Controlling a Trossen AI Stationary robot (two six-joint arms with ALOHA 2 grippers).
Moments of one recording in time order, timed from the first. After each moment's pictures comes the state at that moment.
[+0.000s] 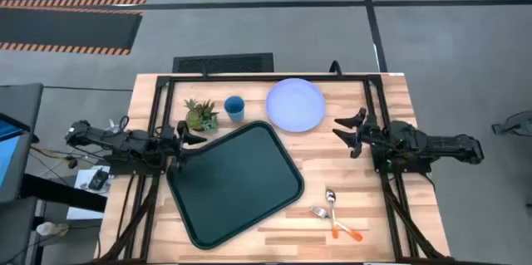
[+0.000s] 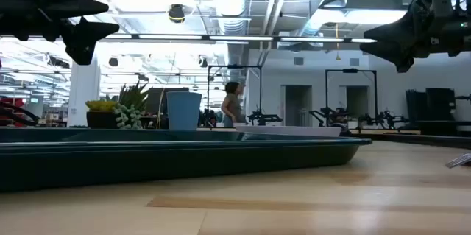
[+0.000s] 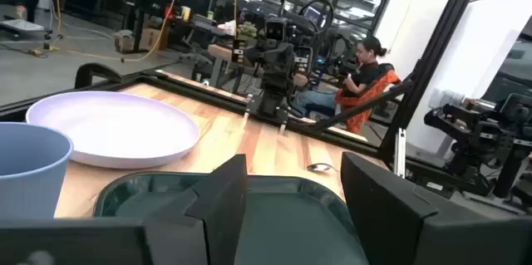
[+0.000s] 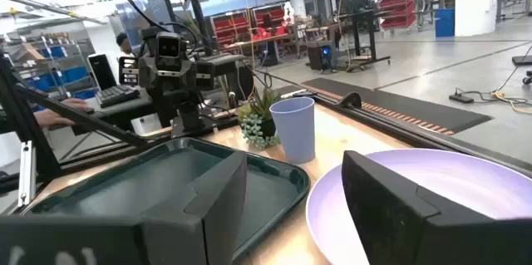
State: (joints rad) left arm -0.26 0.00 0.02 0.04 -0.32 -0.31; right arm -0.06 0.01 0.01 0.05 0.26 0.19
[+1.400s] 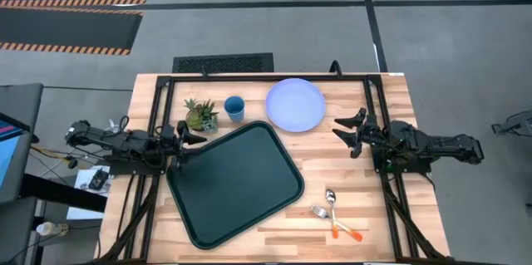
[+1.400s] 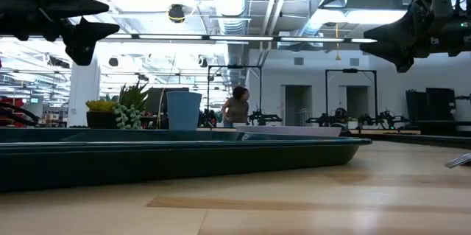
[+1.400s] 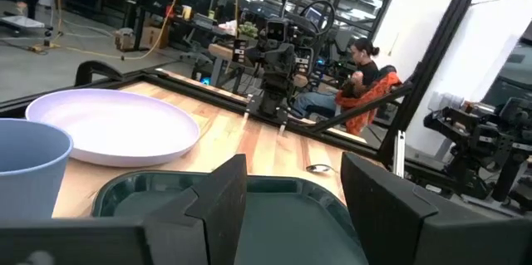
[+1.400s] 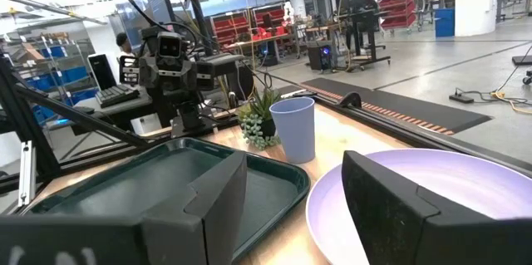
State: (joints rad) left arm -0.26 0.00 0.02 0.05 -0.35 -0.33; right arm -0.06 0.01 0.01 0.05 0.26 0.19
